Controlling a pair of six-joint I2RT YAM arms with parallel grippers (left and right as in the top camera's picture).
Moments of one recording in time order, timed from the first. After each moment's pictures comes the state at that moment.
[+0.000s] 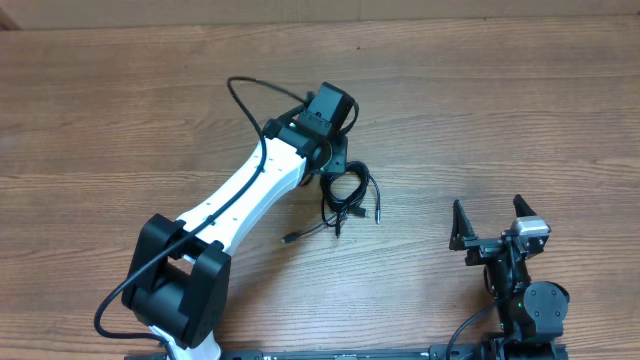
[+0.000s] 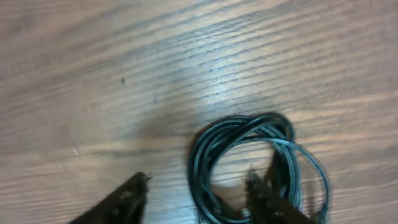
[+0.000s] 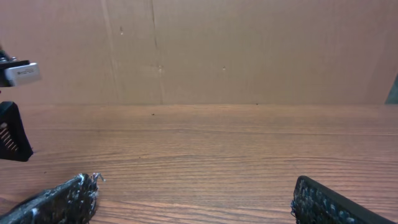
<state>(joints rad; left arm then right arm) -0.56 1.86 1.43 -0.73 -0.10 -0.37 0.00 0.01 0.02 -0.03 -0.09 0.04</state>
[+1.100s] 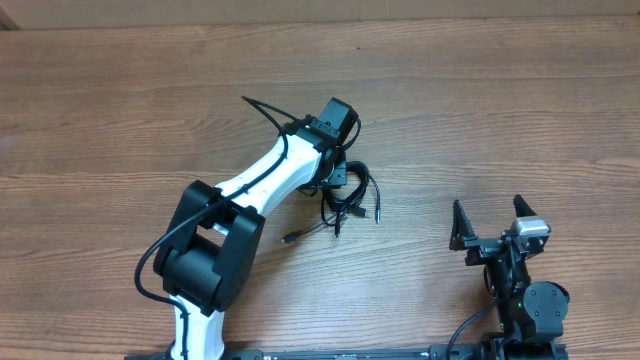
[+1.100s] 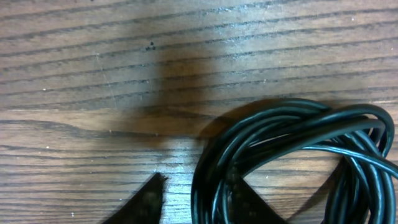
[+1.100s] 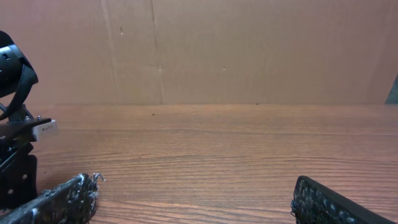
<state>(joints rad) -0.56 2.04 1.43 -0.76 -0.06 -0.57 0.00 0.01 0.02 -0.03 -0.09 0.04</state>
